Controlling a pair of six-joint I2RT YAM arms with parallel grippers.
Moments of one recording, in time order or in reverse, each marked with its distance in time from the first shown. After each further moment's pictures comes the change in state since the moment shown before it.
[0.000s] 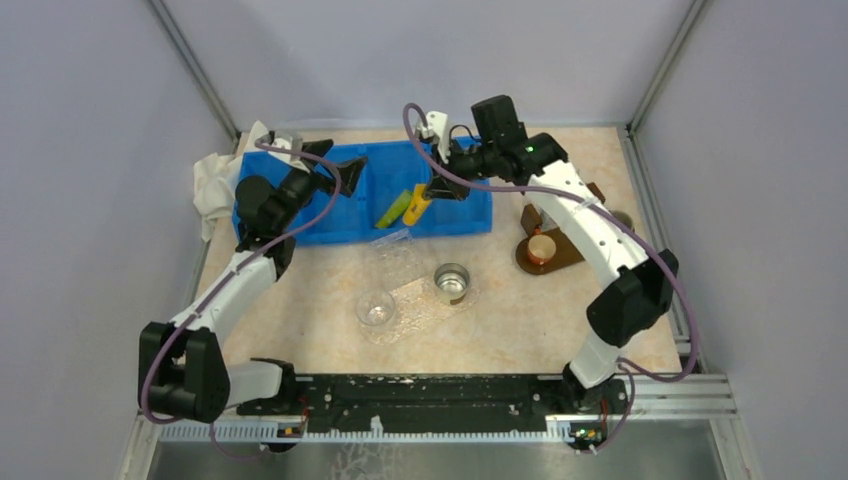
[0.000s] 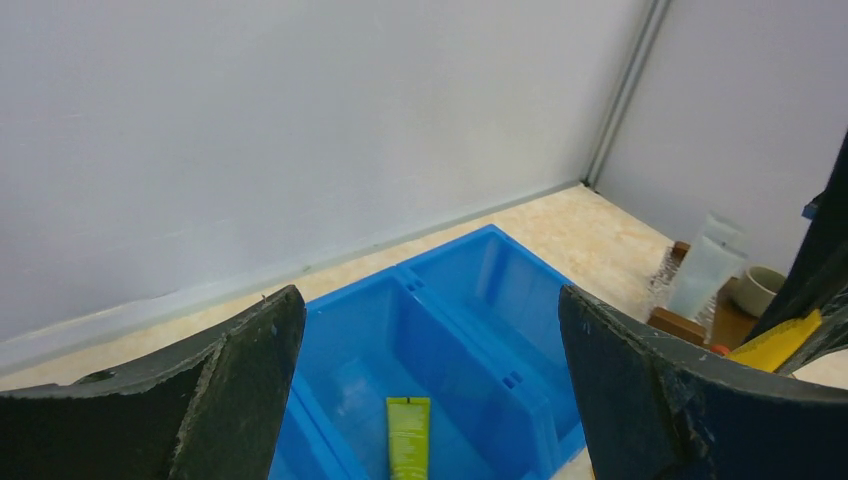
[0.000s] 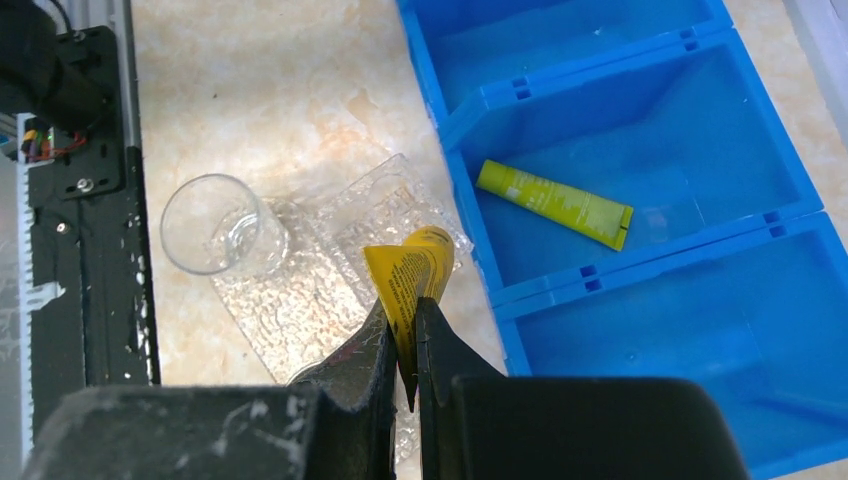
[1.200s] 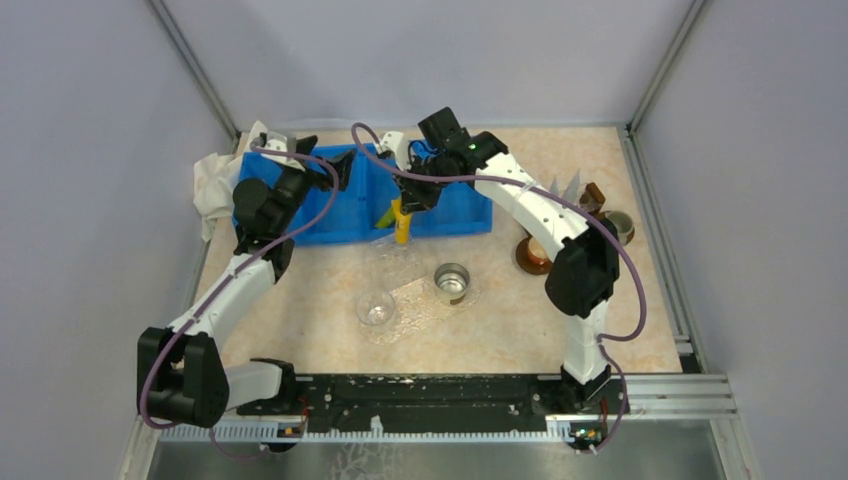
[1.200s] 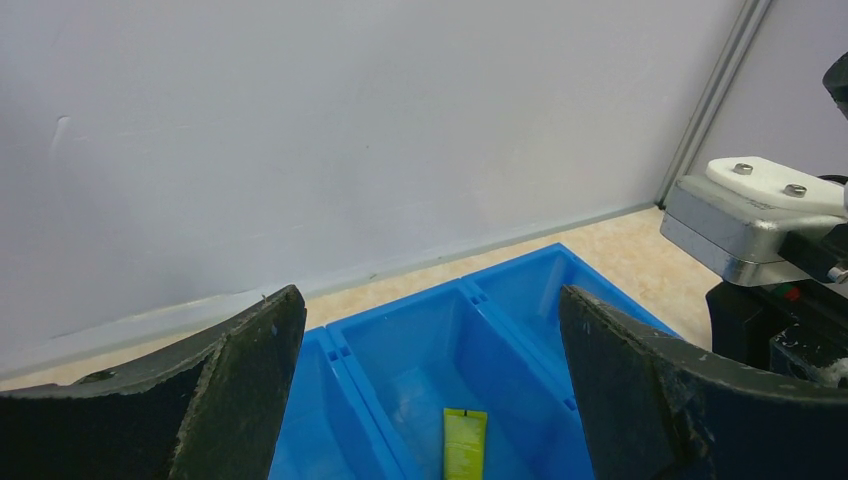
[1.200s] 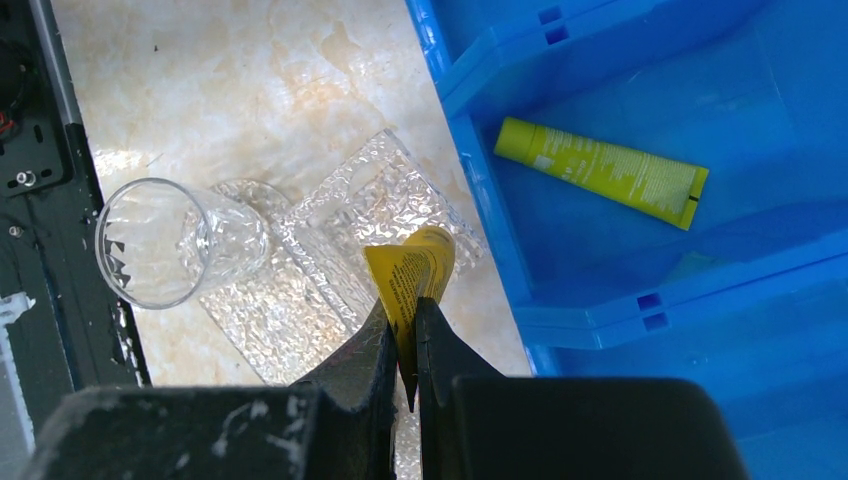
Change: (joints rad) left arm 0.005 -0.034 -0.019 0.006 -0.160 0.070; right arm 0.132 0.309 0.229 -0.114 0.197 0.067
